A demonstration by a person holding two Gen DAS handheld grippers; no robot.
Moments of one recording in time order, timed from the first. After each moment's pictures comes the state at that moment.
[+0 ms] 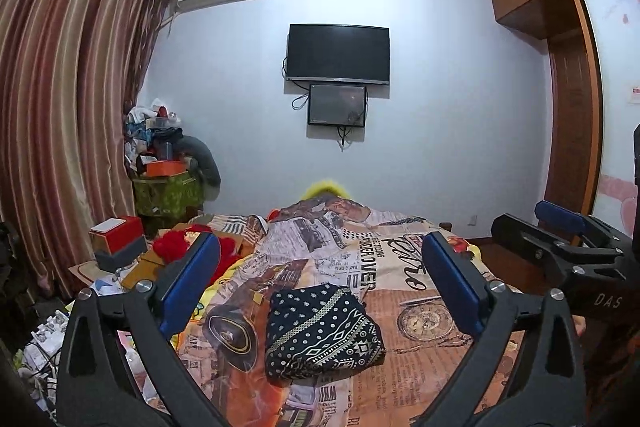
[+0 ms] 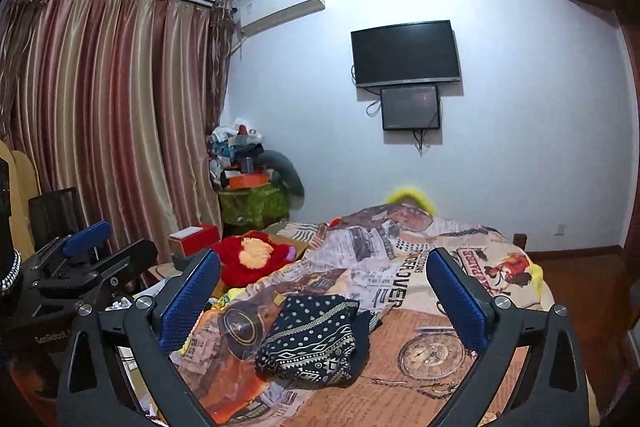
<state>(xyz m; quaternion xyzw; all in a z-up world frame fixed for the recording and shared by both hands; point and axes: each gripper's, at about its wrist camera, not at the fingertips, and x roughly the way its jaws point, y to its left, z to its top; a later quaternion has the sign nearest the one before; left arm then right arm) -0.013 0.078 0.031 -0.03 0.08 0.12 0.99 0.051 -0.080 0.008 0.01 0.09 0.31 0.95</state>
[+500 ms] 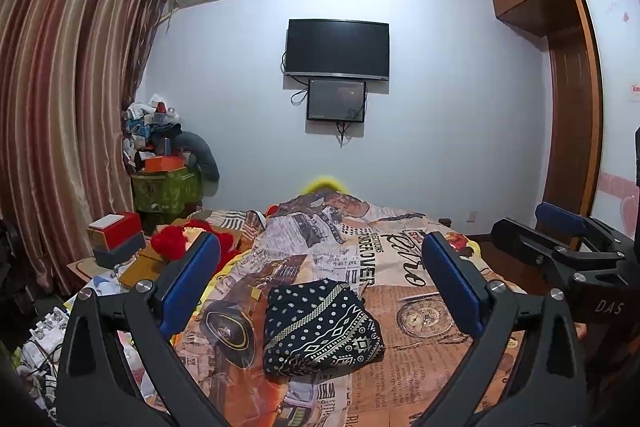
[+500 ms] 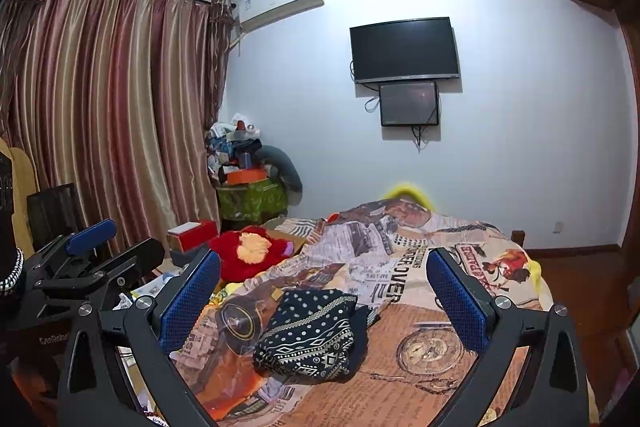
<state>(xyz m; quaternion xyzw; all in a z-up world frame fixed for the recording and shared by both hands) -0.010 0.080 0.027 -0.04 0.09 0.12 0.99 0.054 -0.078 0.005 0.00 0.10 0.31 0.95</state>
